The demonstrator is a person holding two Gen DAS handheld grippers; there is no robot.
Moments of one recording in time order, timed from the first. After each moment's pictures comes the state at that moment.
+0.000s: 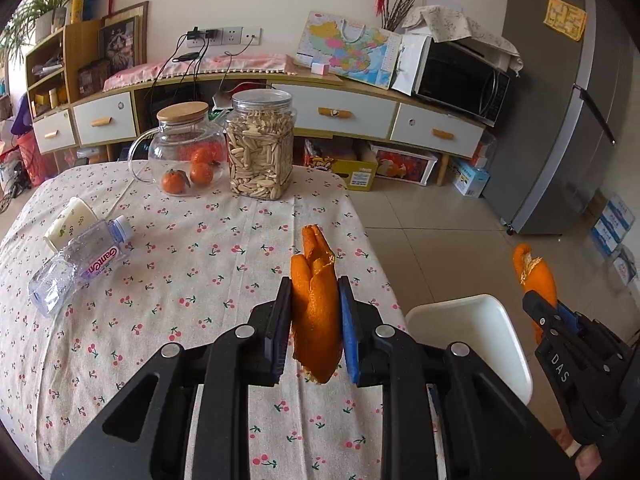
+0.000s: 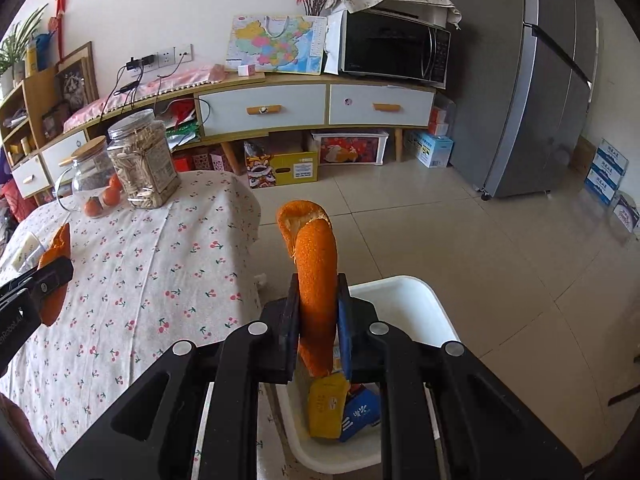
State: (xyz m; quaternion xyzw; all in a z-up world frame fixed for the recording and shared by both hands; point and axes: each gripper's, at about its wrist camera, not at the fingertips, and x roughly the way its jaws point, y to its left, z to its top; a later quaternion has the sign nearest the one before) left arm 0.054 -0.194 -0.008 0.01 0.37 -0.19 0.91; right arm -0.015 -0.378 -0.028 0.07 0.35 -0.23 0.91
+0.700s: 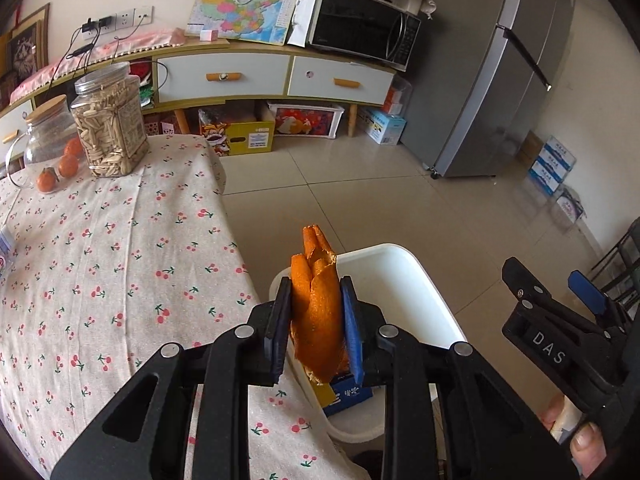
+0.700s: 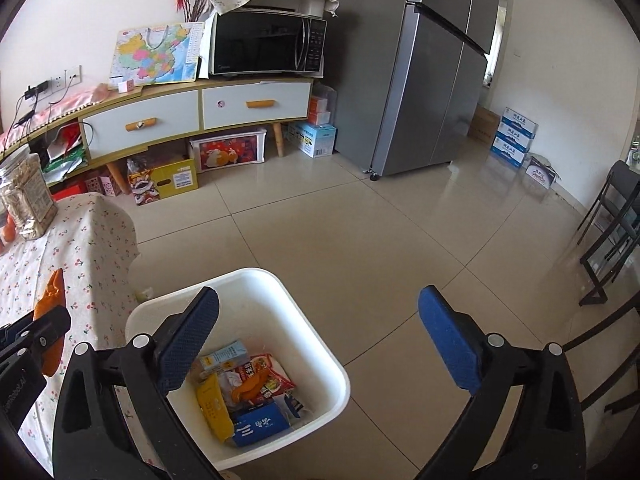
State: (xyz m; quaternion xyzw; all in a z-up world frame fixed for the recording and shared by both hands) left arm 0.022 -0.307 -0.039 0.04 0.41 -0.34 0.85; right arm -0.079 -0.457 -0.031 0.08 0.33 -0.41 0.85
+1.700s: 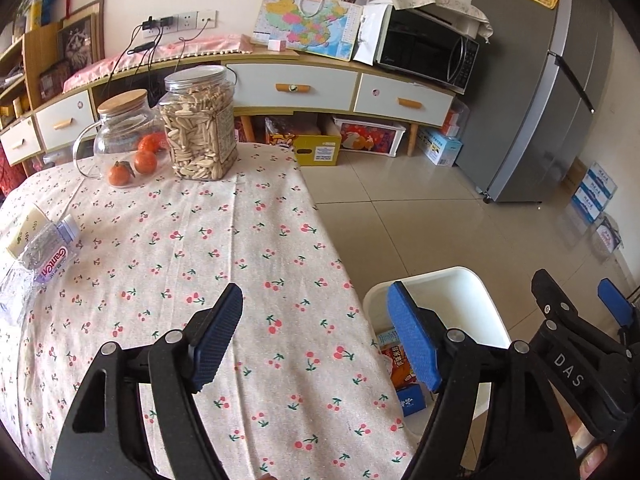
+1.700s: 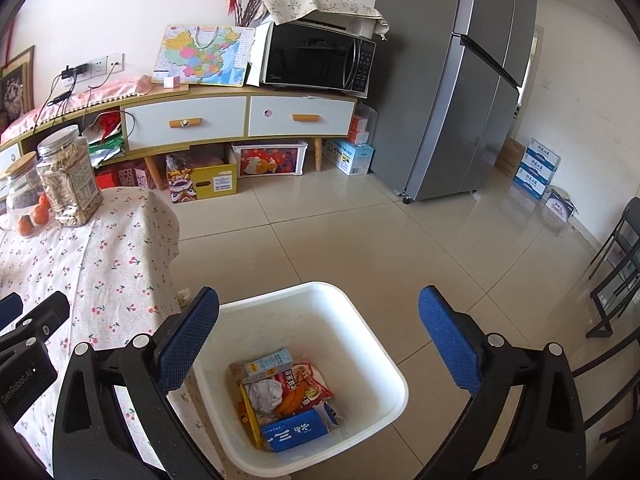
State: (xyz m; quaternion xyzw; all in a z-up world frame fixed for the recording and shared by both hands) left arm 0.054 -0.233 -0.025 0.03 0.39 -0.24 0.89; right arm -0.031 -0.383 -0.015 0.03 0.32 -0.36 0.88
